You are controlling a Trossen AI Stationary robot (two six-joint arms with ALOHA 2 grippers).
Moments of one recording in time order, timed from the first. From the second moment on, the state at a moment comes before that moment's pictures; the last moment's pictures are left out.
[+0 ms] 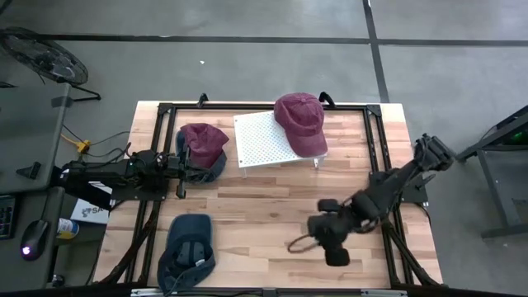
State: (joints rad) left arm 0.00 0.01 0.01 0.01 -0.01 0.02; right arm 0.63 1.59 1.40 -1.02 -0.03 0.68
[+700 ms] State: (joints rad) left arm 0.00 0.01 0.01 0.01 -0.01 0.02; right arm 0.65 1.63 1.21 -1.52 0.76 0.70
